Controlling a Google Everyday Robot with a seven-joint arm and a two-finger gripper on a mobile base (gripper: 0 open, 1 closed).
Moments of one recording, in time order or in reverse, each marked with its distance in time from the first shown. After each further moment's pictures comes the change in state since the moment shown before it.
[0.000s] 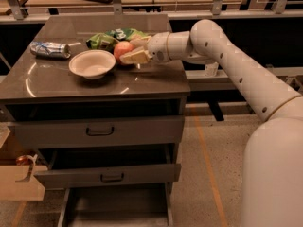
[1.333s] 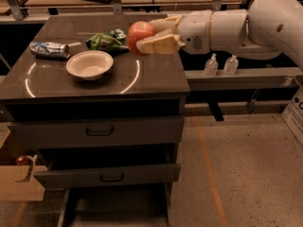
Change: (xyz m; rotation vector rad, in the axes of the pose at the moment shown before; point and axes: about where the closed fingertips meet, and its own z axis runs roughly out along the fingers) arm -0.099 0.098 -0.139 0.022 -0.050 -0.024
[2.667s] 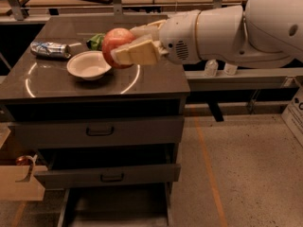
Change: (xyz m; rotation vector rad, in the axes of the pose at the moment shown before) arm -0.040 0.093 0.000 0.018 0.070 0.086
